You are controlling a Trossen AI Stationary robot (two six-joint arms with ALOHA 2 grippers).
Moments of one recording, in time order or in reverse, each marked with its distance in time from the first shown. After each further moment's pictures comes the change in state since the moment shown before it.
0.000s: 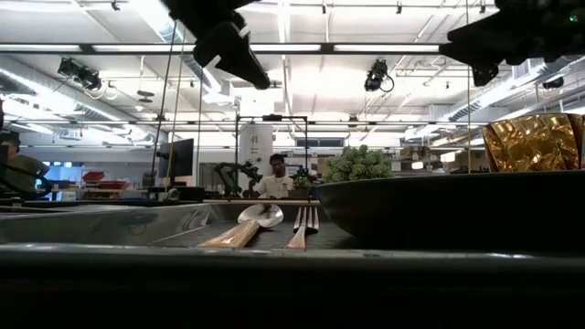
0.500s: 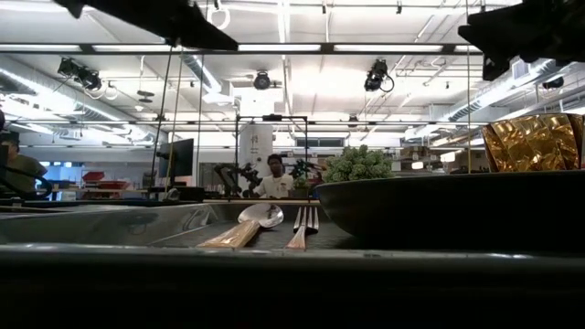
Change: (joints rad) left arm 0.106 -0.451 -0.436 0.497 0.269 0.094; right arm 0.000 -0.234 -0.101 0.053 -0.082 -0.074
